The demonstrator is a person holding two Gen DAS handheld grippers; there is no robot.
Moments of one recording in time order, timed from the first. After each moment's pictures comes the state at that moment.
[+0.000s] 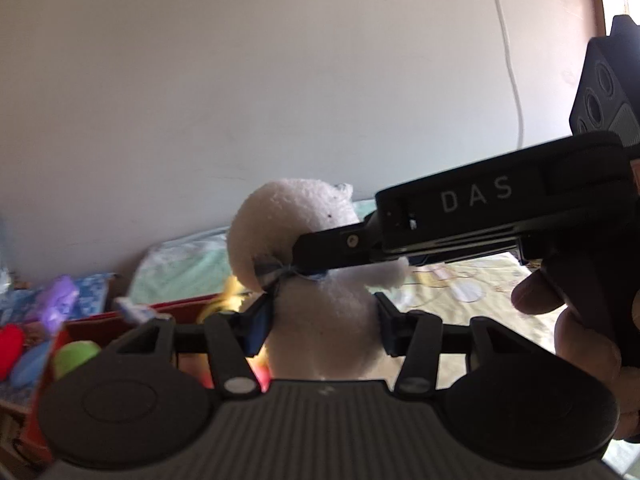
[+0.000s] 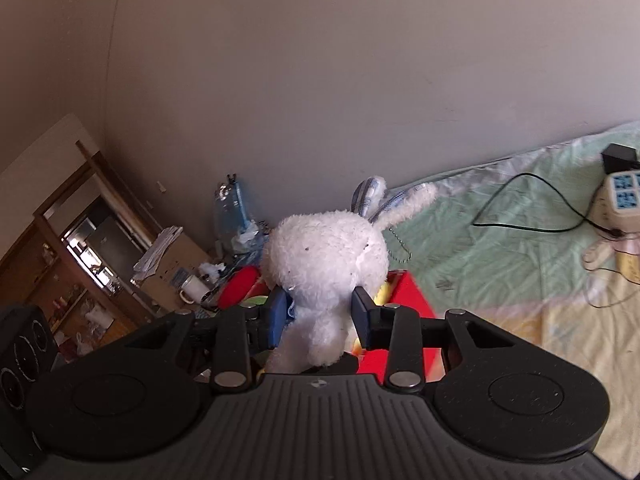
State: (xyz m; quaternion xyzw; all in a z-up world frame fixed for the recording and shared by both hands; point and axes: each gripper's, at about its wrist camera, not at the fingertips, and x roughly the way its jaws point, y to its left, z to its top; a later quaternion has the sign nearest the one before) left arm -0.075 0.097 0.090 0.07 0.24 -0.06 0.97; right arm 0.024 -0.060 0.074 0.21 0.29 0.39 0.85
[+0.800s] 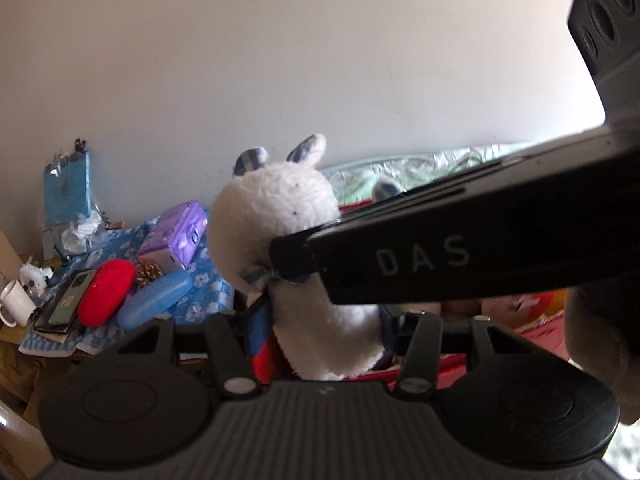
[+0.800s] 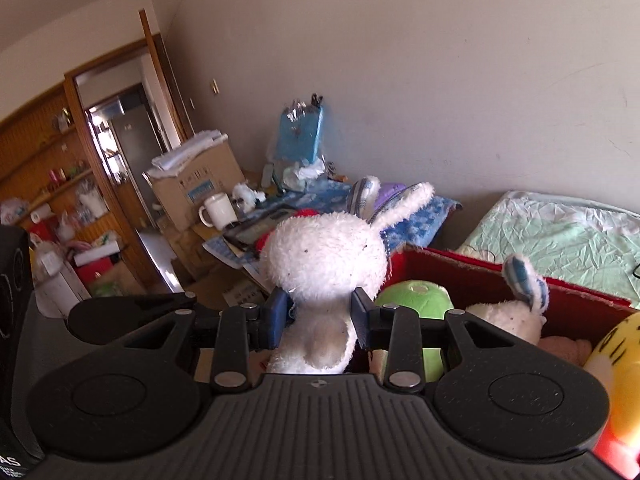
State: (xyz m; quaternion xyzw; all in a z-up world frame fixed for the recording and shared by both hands) left arm -0.108 0.296 0.047 0.08 0.29 0.03 0.95; right arm 0.001 0.193 0.053 0.03 0.26 0.45 0.85
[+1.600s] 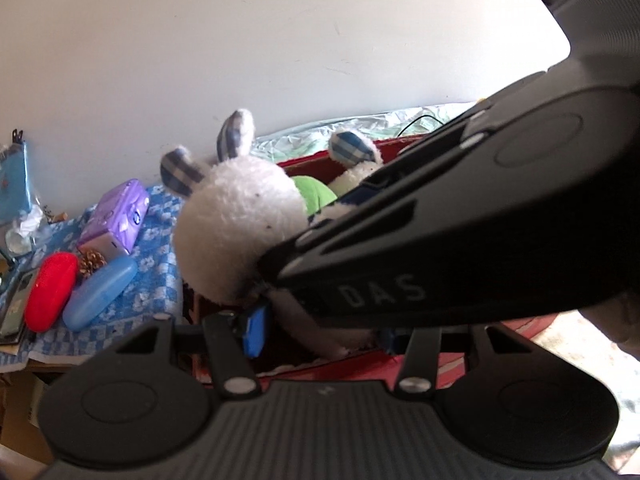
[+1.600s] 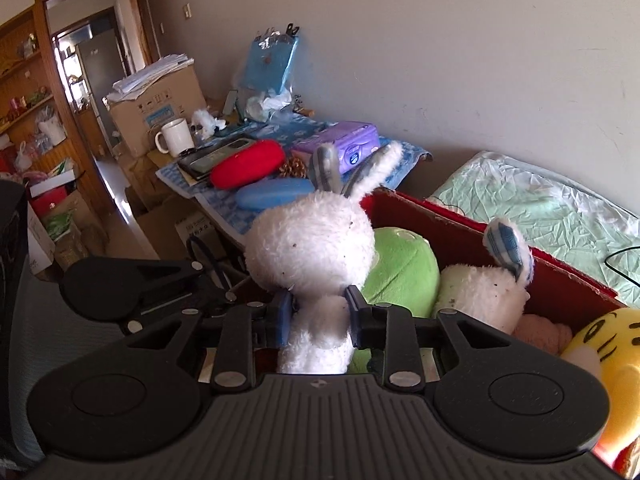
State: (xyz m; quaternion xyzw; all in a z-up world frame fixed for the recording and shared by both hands) left arm -0.088 0.316 0.017 0.07 0.34 -0.07 0.94; right arm 0.005 0.219 0.041 -0.08 0.33 0.41 0.85
